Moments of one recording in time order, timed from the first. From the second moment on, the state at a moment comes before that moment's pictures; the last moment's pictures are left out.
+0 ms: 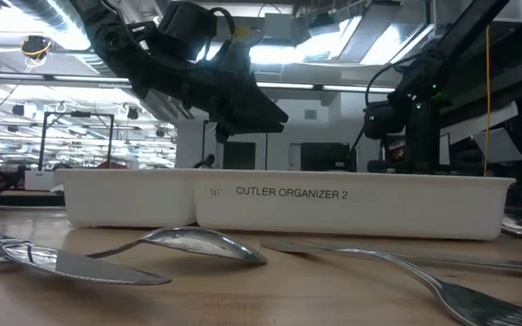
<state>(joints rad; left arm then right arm) 0.15 1.66 0.77 0.56 0.05 -0.25 -0.75 1.59 0.82 -0.69 -0.09 1.28</state>
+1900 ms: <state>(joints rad) 0.15 1.66 0.77 0.65 0.05 -0.34 -0.75 1.67 0.93 -0.83 -0.15 0.73</state>
